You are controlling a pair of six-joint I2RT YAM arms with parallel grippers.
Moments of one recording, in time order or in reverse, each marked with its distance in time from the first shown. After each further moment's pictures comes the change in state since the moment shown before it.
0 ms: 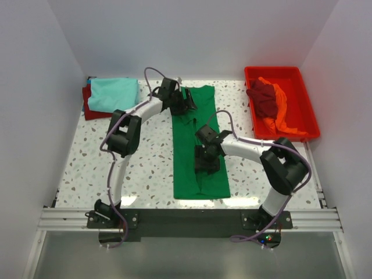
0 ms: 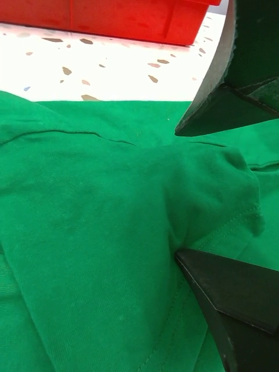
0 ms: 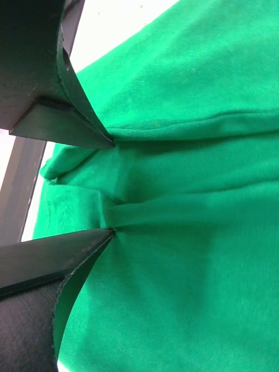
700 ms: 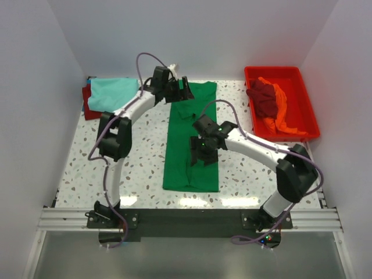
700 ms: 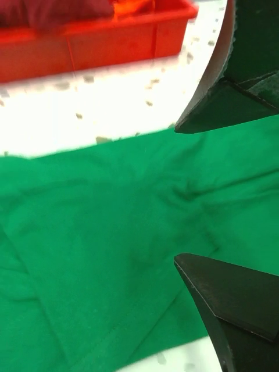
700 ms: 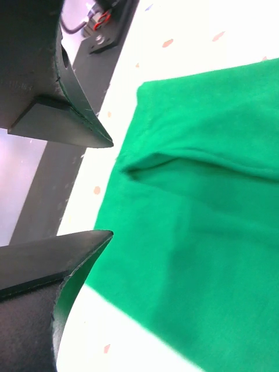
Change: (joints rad) left arm 0.029 -0.064 0.059 -0.008 0.046 0.161; right arm 0.038 -0.011 0.244 -0.179 -0.012 -0.051
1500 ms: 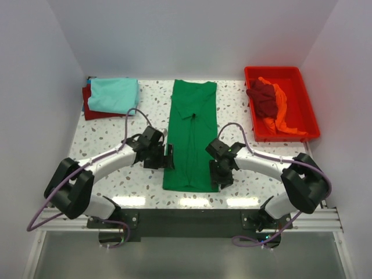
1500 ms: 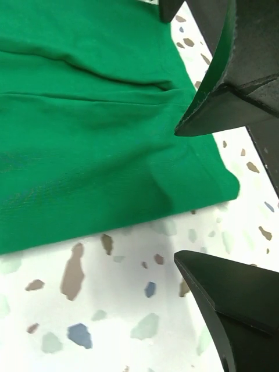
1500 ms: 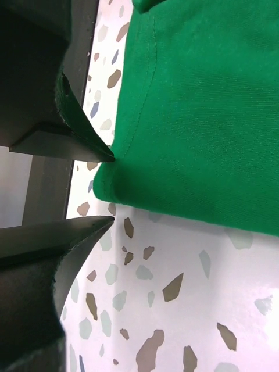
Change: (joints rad) left arm -0.211 -0.849 -1.111 -0.182 -0.191 -0.053; right arm 0.000 -0.206 -0.428 0.042 0.052 0.060
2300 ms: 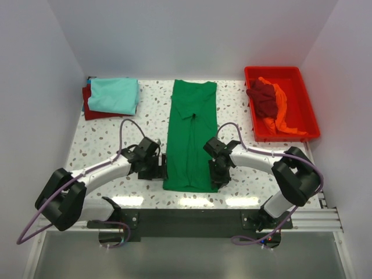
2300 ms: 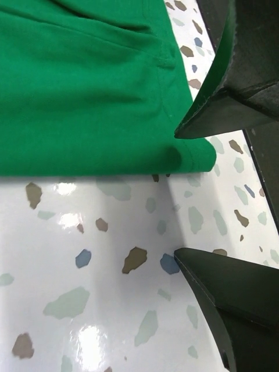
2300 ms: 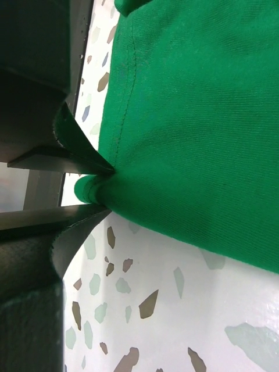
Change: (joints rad) left arm -0.030 -0.150 -0.170 -0.030 -0.066 -0.089; right arm -0.013 0.100 0.020 0.031 -0.045 -0.024
